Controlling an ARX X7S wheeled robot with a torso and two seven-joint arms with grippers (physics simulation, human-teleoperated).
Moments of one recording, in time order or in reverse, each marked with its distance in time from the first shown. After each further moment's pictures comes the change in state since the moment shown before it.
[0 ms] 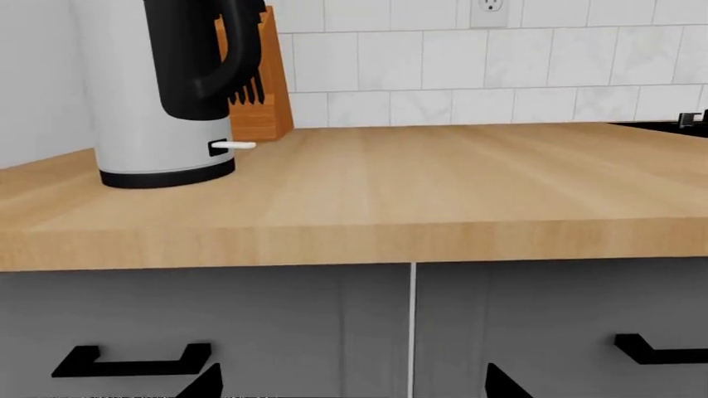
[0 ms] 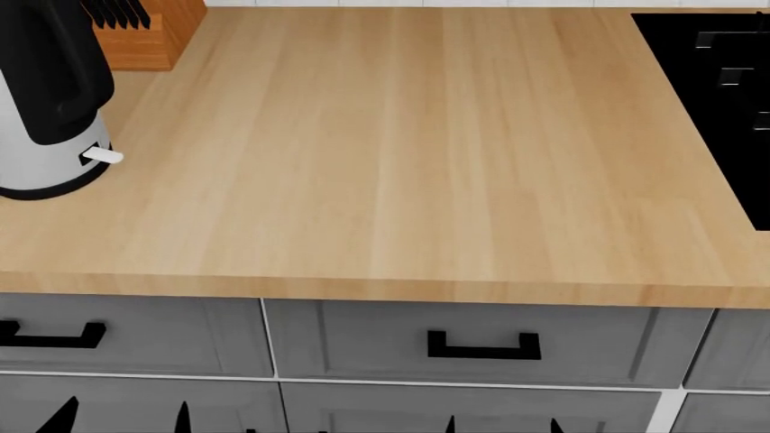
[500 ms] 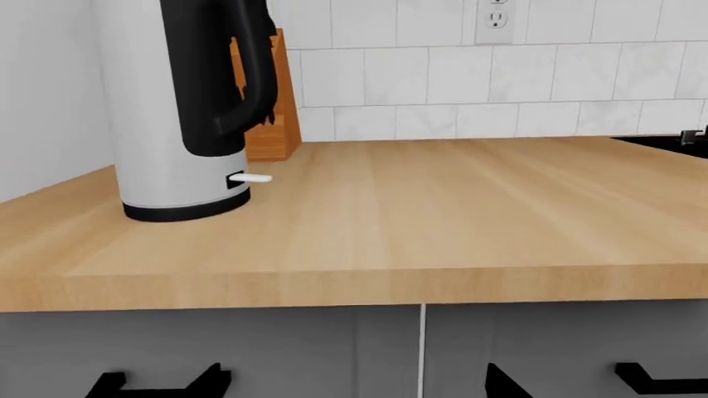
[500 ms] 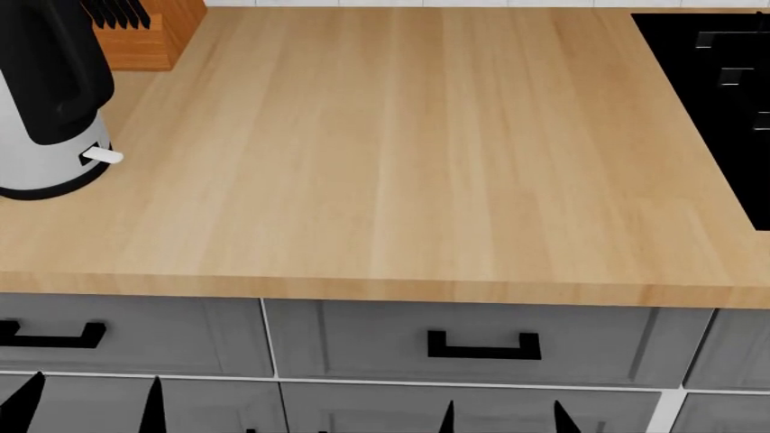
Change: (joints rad) left arm 0.019 -0.074 -0.018 0.302 -0.076 -0.280 -0.040; right arm -0.014 0.060 -0.024 -0.261 0.051 0.255 0.040
